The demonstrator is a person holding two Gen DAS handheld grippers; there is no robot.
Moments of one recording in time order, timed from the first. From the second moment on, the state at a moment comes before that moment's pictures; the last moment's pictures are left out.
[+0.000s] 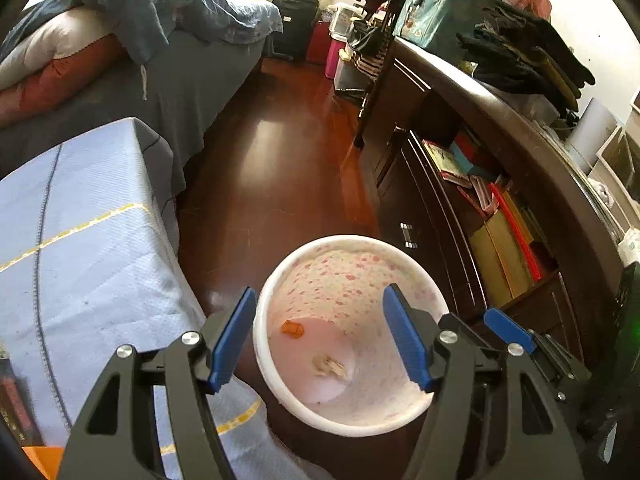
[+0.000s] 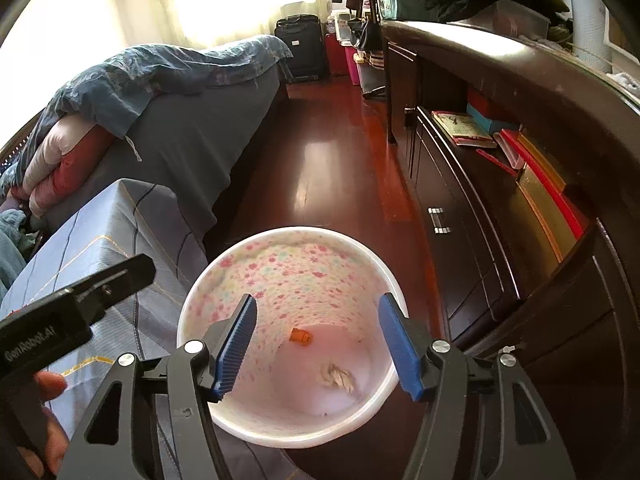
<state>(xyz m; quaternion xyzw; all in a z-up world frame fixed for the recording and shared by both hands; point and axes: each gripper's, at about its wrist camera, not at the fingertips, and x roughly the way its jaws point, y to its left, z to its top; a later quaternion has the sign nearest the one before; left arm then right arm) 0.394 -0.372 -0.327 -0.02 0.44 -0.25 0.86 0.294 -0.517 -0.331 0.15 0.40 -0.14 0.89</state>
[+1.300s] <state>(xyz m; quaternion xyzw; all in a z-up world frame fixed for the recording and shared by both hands) 0.358 0.017 -0.285 -0.14 0.39 0.13 0.90 0.253 -0.245 -0.244 0.01 0.37 0.11 0.92</state>
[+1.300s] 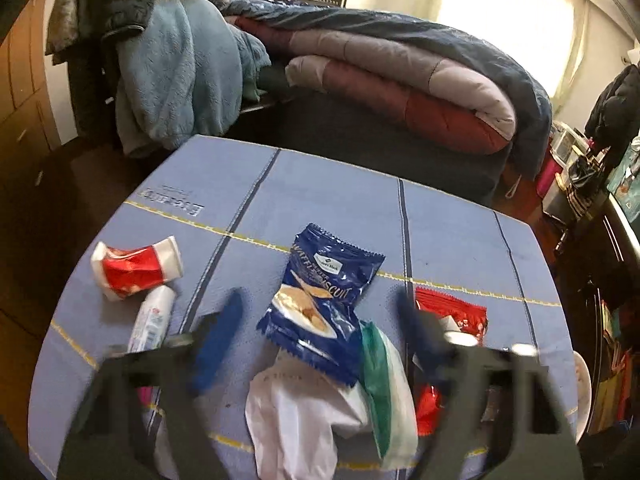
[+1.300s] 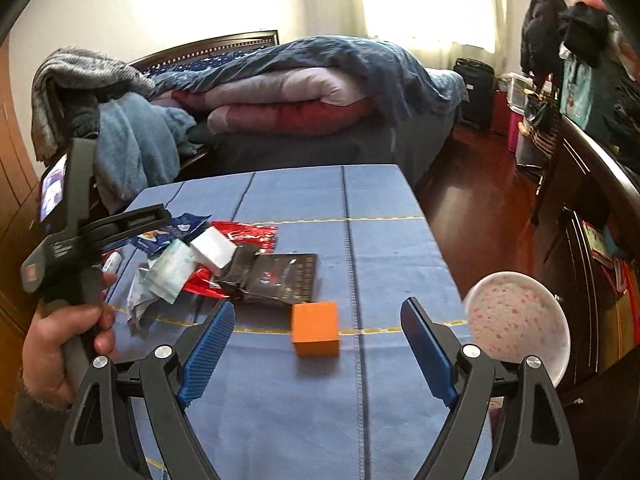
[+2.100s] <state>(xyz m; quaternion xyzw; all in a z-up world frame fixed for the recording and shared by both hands) 0.300 0.040 -0.248 -0.22 0.28 -0.03 0.93 0.264 -0.228 -0.258 0.01 0.39 0.10 0.92</state>
